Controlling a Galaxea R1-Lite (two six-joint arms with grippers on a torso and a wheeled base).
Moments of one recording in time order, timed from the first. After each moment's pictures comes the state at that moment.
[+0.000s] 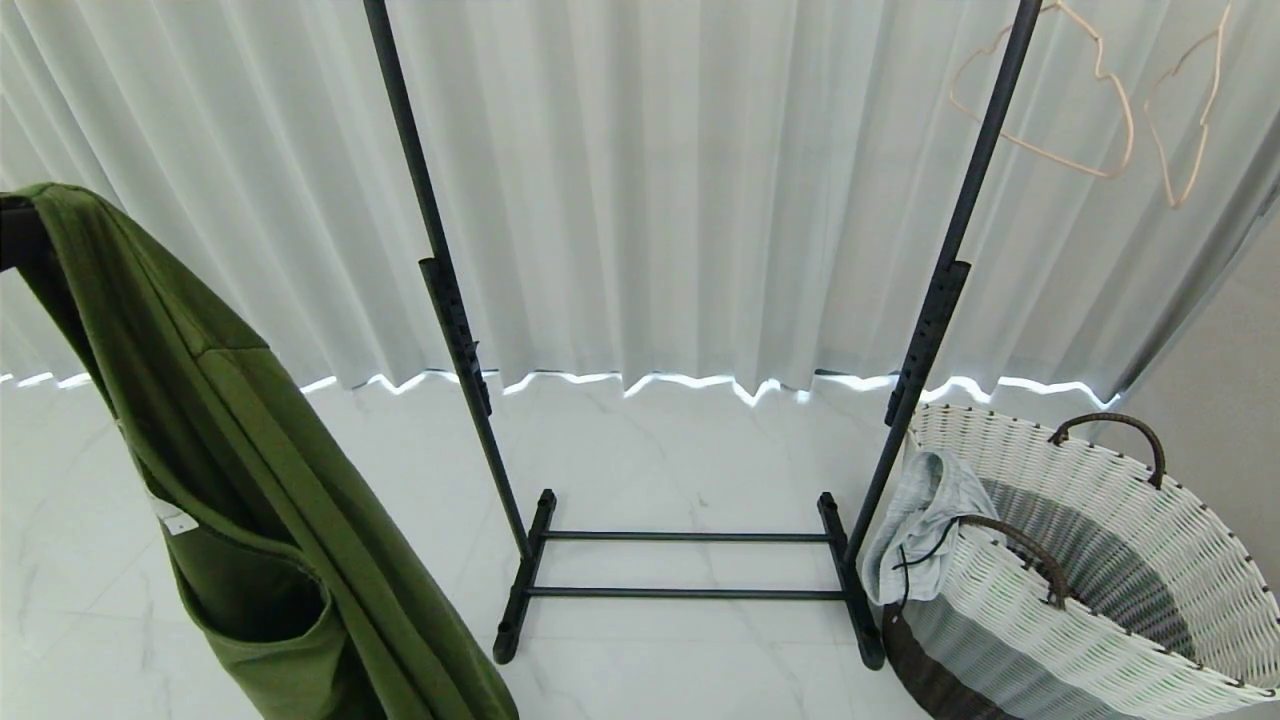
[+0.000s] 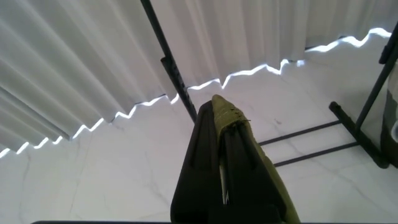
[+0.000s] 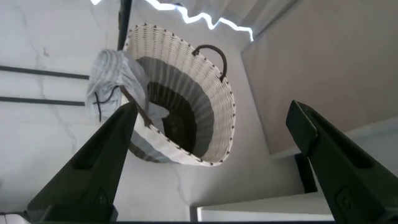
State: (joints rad) left arm -0.47 1.00 -1.12 0.21 0.30 0.32; right arm 0.32 0.93 -1.17 0.57 -0.50 -0.15
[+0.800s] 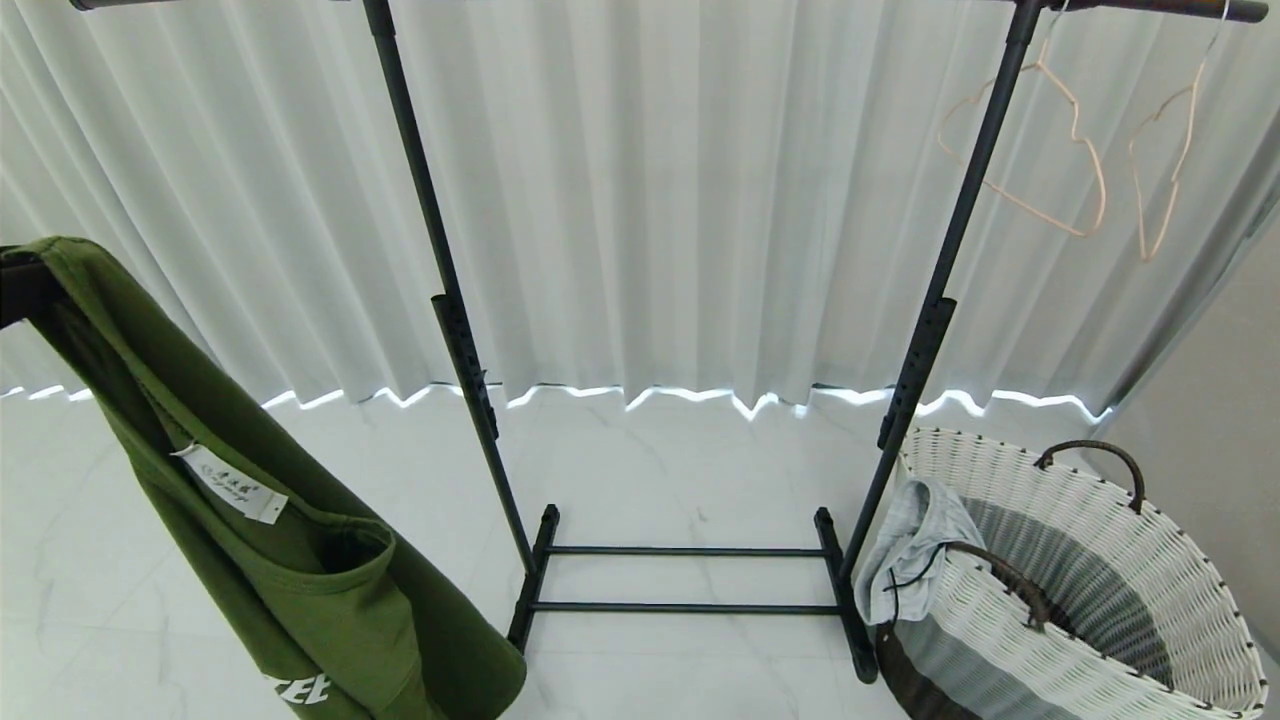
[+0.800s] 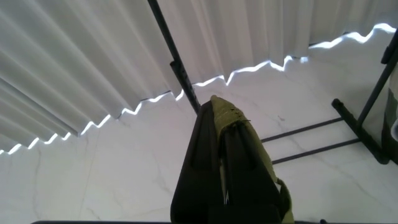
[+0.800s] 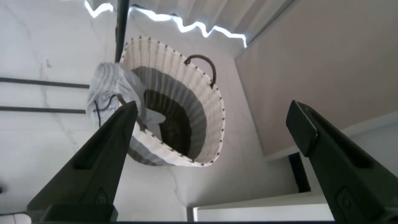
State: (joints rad) left arm -0.45 0.97 -1.06 0.21 0.30 0.32; right arm 0.31 0.84 -1.11 0.57 -0.50 -0.15
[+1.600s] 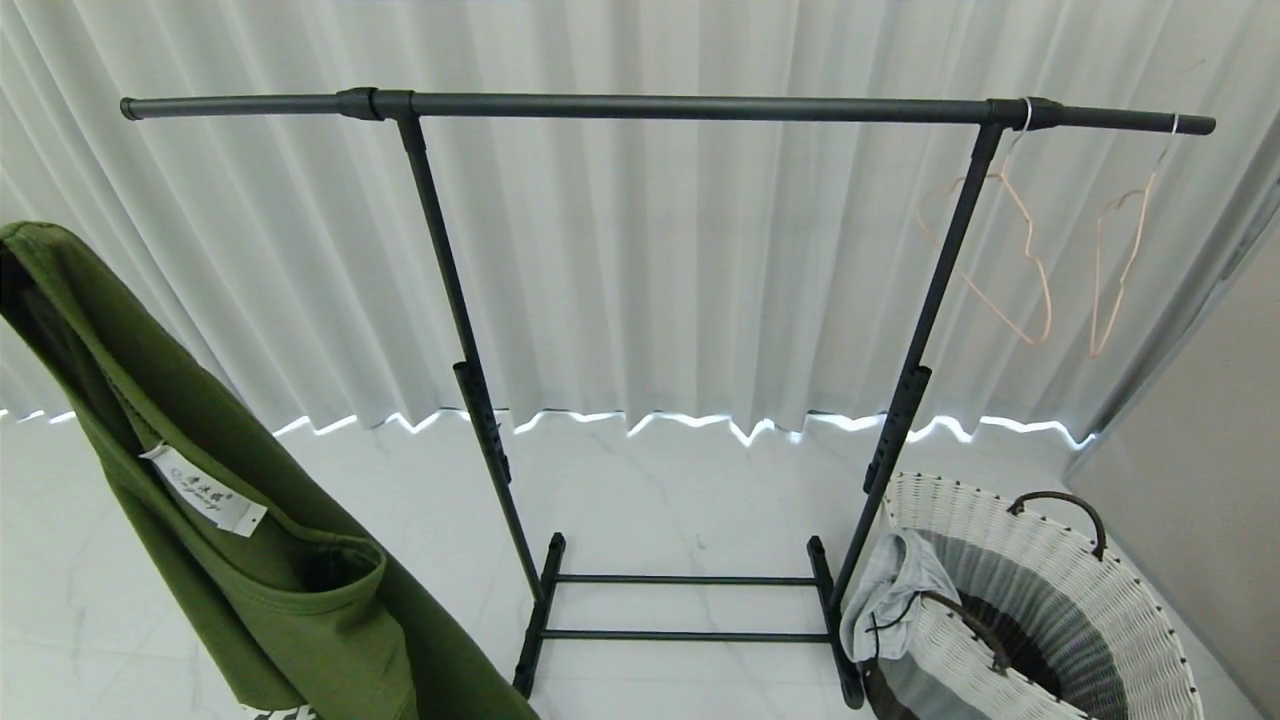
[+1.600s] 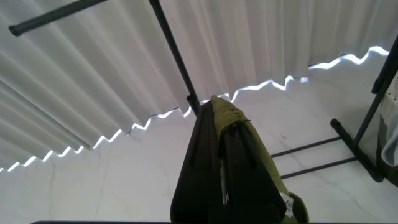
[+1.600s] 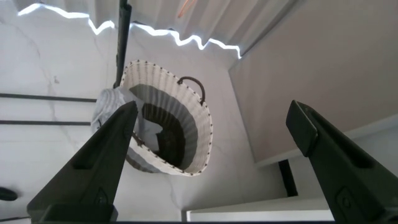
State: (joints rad) left arm -0.45 0.94 -1.05 0.19 0.30 0.34; right arm 0.31 0.86 -1.11 0.55 -0.49 -0.15
